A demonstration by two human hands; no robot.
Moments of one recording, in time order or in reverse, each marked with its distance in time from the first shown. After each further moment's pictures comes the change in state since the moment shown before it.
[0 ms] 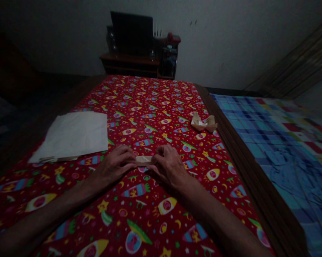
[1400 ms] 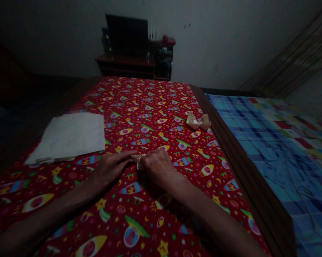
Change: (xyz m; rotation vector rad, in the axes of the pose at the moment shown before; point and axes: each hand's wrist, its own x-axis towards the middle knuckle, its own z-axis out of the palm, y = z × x) left_hand -0.003 0.016 0.003 -0.189 0.076 -0.310; right_hand 0.022 -0.030 -0.004 -0.361 -0.281 0.021
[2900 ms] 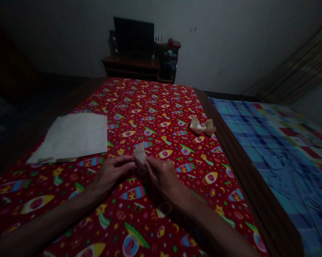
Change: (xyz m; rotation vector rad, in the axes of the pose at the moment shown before) left_hand -0.004 0.023 0.006 -0.807 0.024 -0.561; right_hand -0.012 -0.003 0.016 0.667 0.404 0.153
